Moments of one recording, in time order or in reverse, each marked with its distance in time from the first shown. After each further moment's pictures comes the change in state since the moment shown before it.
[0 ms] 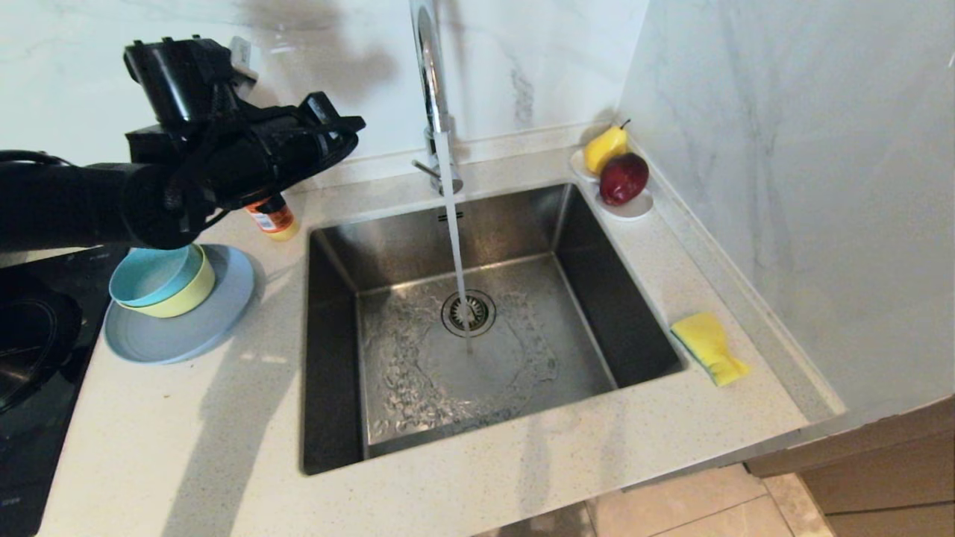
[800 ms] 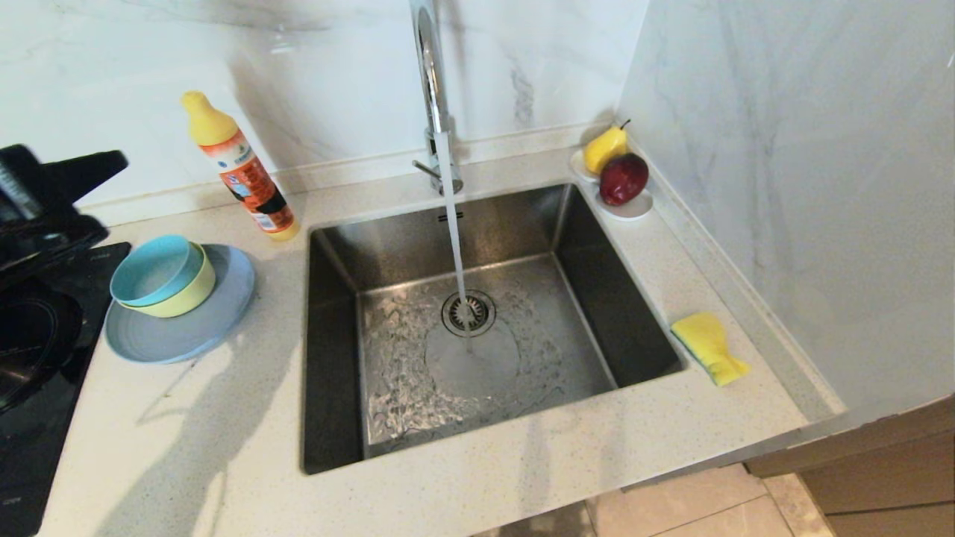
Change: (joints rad) left arm -0.001 -0.847 0.764 0.087 0.333 0.381; right arm 0.000 0.000 0.001 0.000 0.000 0.000
